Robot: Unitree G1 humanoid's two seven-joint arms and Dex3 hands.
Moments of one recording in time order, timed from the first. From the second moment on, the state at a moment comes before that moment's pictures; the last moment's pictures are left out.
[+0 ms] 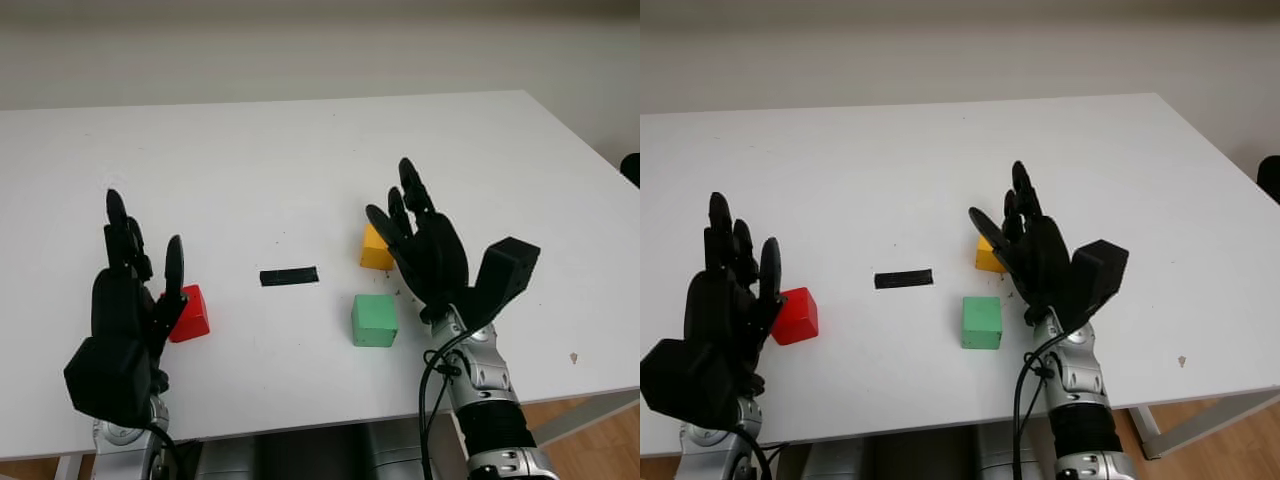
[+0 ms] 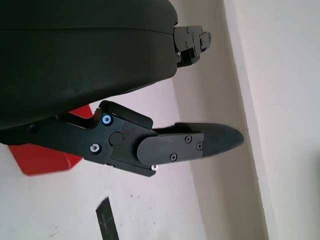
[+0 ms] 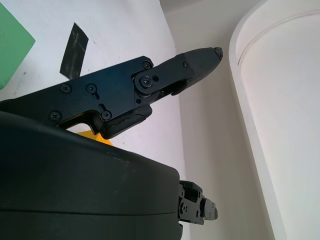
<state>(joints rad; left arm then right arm) 0.15 0.13 0.19 -0.29 0.17 -0.08 0.10 -0.35 -0.03 -0.13 0.36 0.25 -0.09 0.26</state>
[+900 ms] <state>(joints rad) 0.17 0.68 0.24 -0.57 0.45 0.32 -0.49 -0.50 -0.15 -0.17 0.38 0.31 -0.05 0.39</state>
